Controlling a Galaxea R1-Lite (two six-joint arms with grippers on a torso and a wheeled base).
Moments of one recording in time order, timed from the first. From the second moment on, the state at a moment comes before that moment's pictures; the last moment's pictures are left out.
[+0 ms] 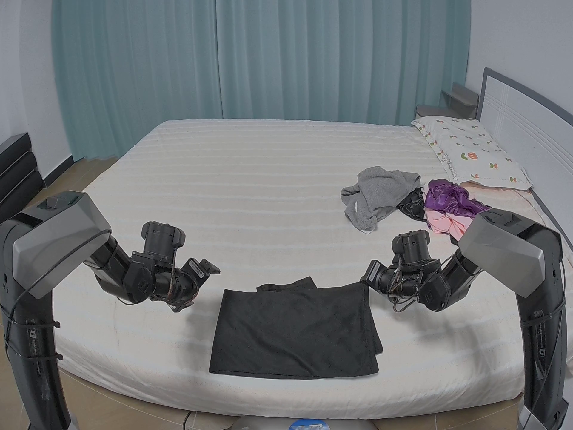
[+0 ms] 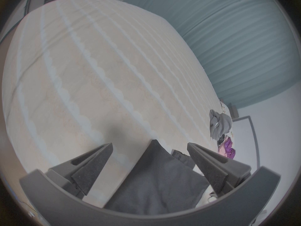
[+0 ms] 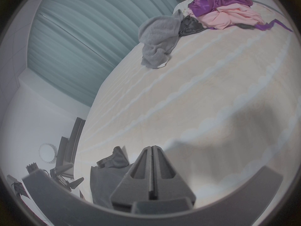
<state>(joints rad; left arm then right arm) -0.20 2.27 -1.02 -0.43 -0.10 -0.99 0.33 2.49 -1.16 -0.68 0.12 0.79</state>
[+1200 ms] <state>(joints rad) -0.37 2.51 -1.29 -0.42 0.08 -0.84 0.31 2.48 -1.14 -0.68 0.10 0.80</state>
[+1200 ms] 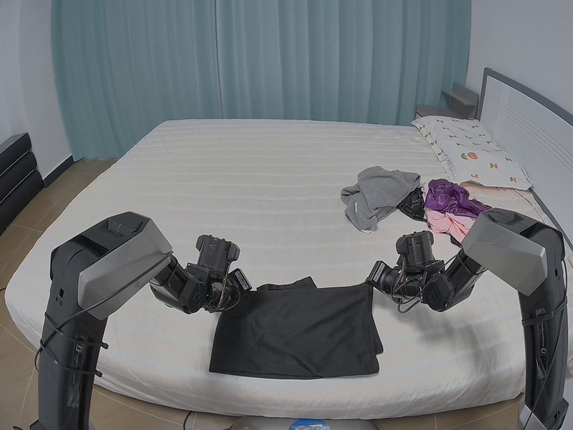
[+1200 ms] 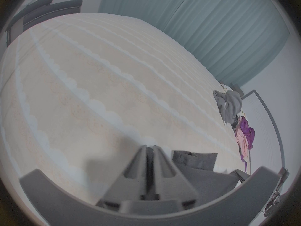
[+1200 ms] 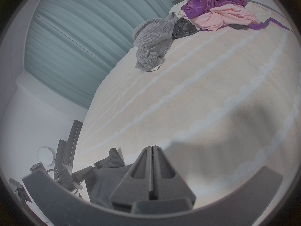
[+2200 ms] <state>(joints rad) -0.33 2.54 -1.29 -0.46 0.17 -0.87 0.33 2.49 -1.18 -0.69 0.10 0.78</state>
